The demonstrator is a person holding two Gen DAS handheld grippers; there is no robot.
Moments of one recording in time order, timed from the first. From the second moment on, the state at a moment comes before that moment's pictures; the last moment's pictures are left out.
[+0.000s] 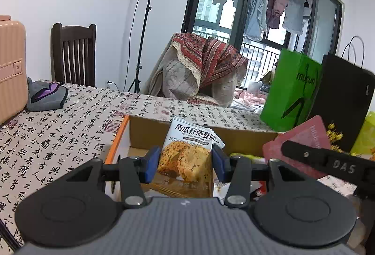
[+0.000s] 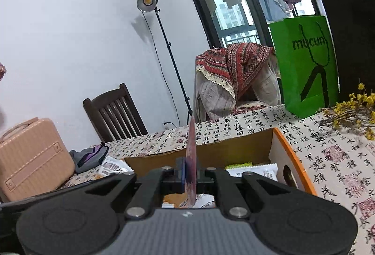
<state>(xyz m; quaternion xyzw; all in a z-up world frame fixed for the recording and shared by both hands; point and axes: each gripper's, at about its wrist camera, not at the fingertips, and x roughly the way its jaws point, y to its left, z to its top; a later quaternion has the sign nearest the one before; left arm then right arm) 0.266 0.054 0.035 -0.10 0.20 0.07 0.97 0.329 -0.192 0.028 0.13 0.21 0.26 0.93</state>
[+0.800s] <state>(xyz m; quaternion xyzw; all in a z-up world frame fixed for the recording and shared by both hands) 0.240 0.061 0.050 -0.14 0.15 0.10 0.97 0.324 -0.212 0.025 0.14 0.17 0.25 0.94</state>
